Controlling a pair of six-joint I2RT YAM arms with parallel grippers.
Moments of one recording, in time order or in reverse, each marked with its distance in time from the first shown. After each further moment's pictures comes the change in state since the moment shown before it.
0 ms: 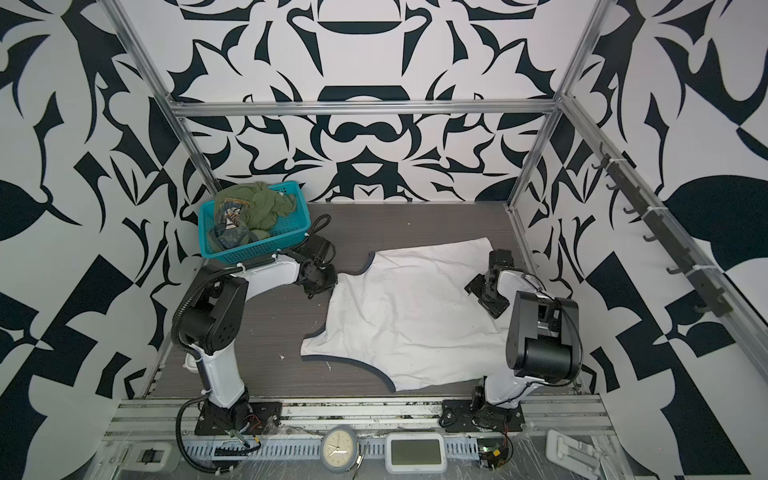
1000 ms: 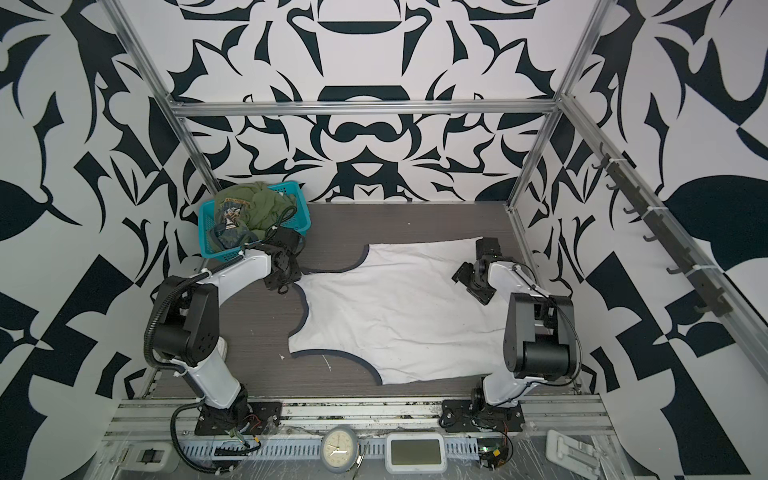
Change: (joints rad) left arm 0.158 -0.139 0.010 -0.220 -0.390 0.019; right arm 0.135 -0.003 0.139 -0.039 -0.037 -0.037
